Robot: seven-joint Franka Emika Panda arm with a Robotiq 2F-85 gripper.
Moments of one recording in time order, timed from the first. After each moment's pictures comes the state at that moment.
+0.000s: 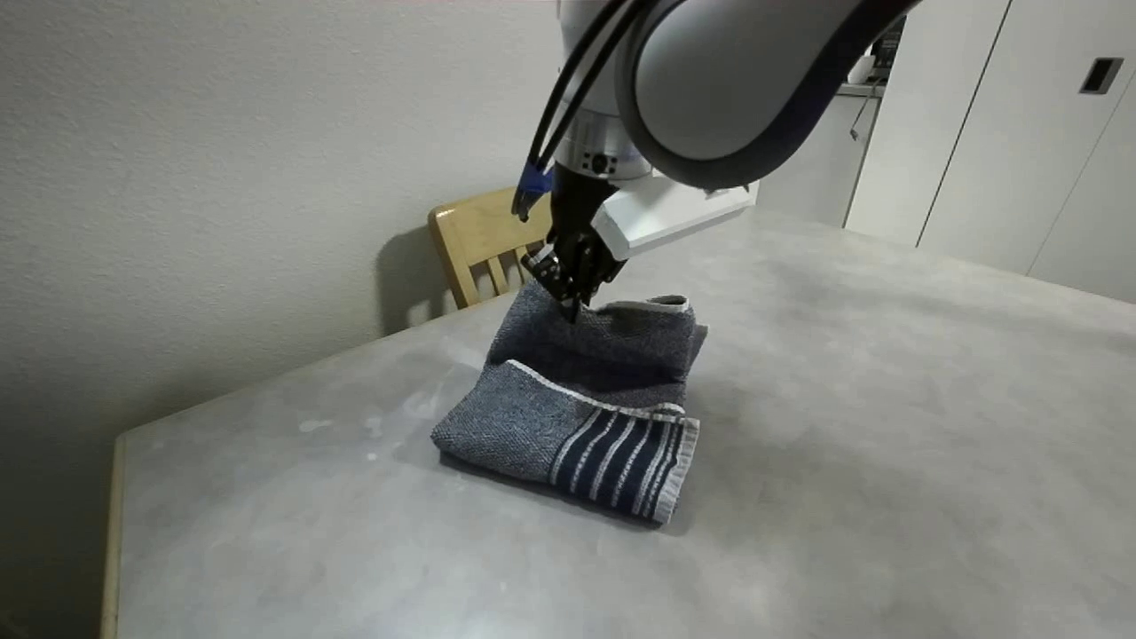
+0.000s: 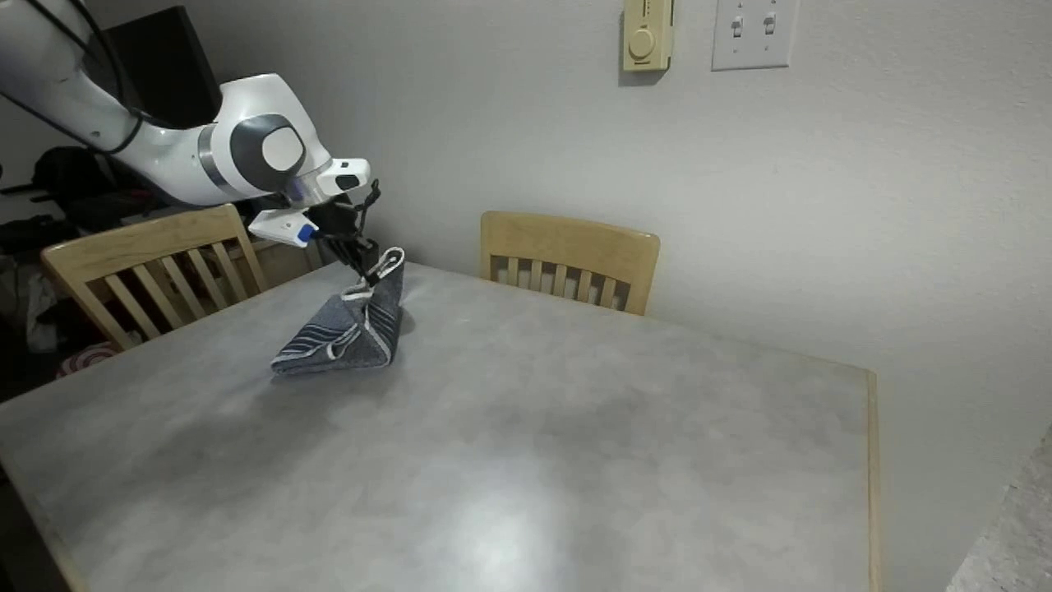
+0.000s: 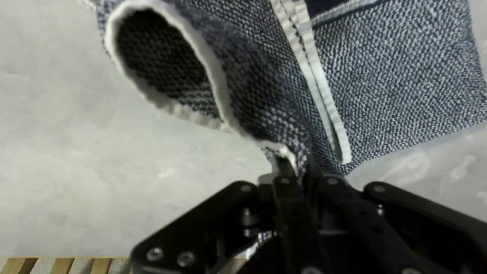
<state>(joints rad) 0.36 0.66 -0.07 -1.68 -0.14 2.60 0.42</state>
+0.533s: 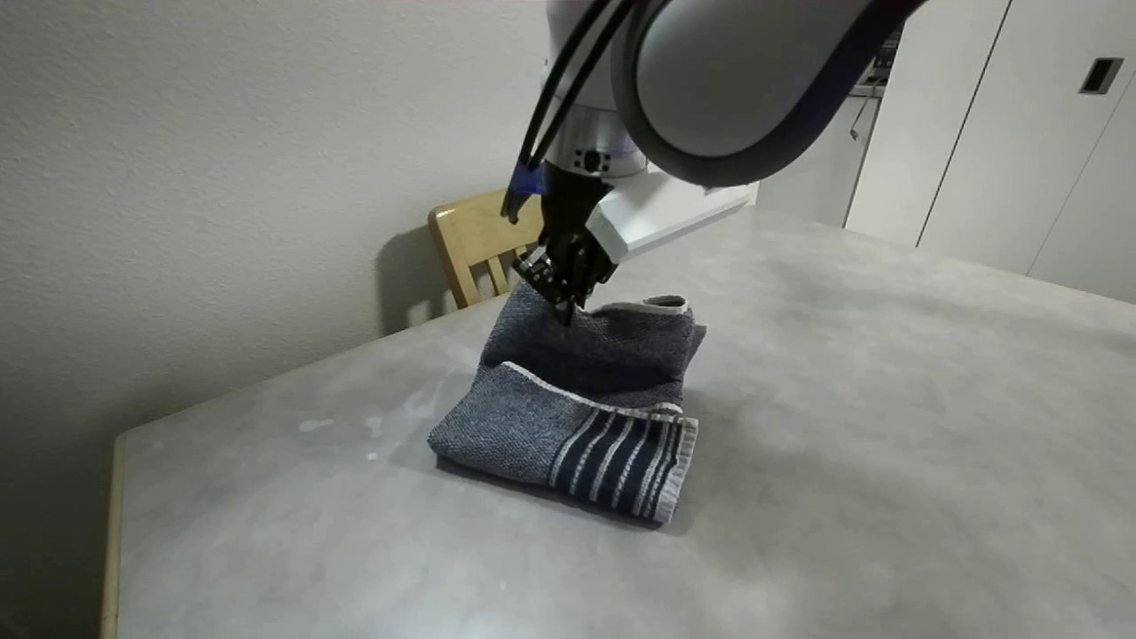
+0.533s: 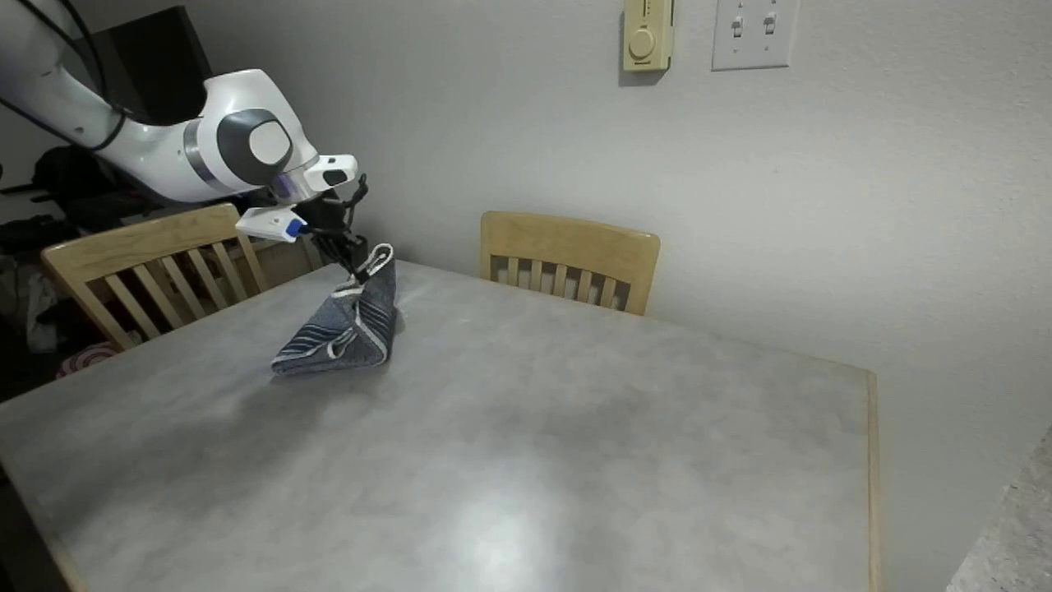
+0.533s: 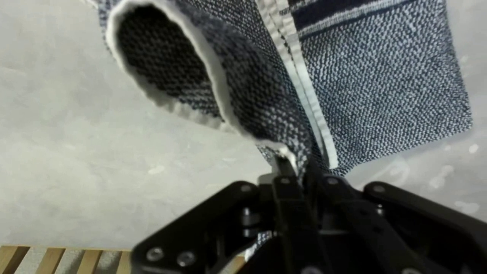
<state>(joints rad) 0.39 0.64 -0.07 -1.69 -0.17 2.58 0.43</state>
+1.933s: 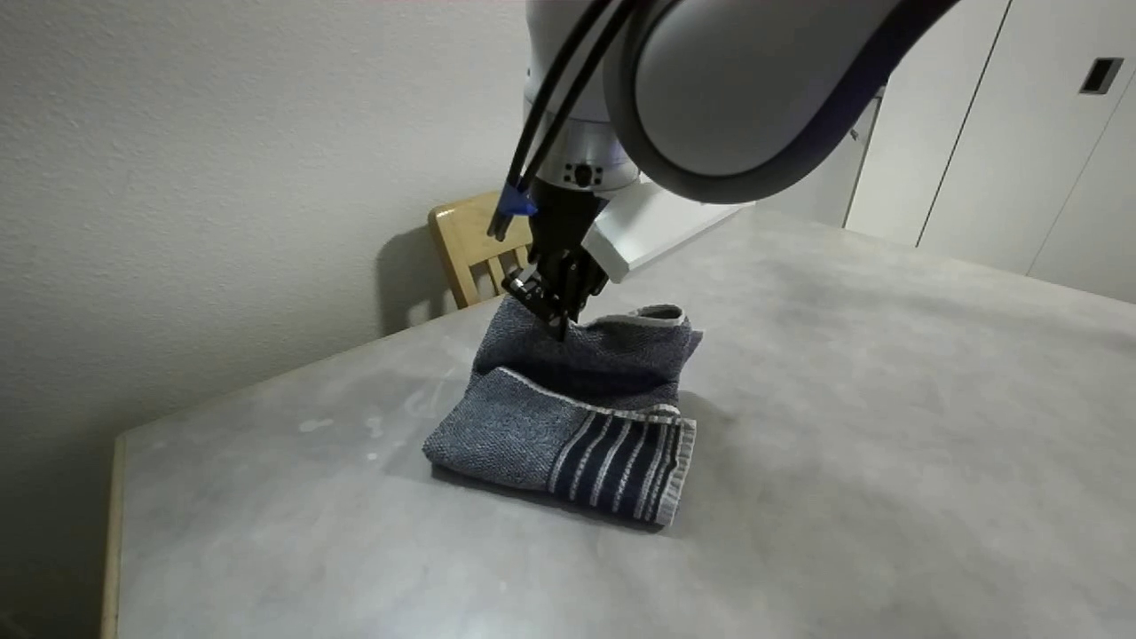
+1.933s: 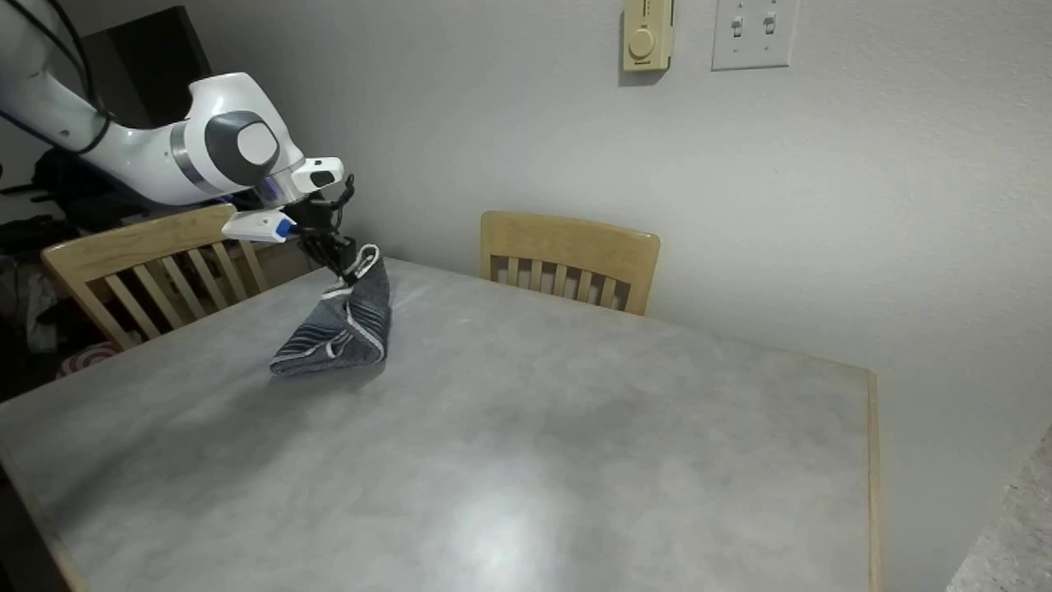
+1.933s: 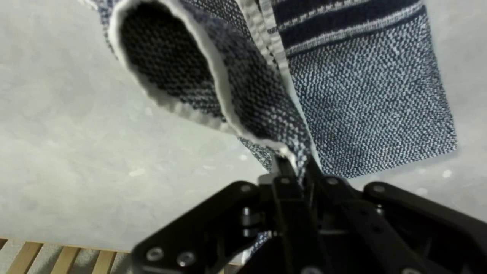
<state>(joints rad) 0.41 0.63 -0.06 -1.70 -0.20 2.57 0.42</state>
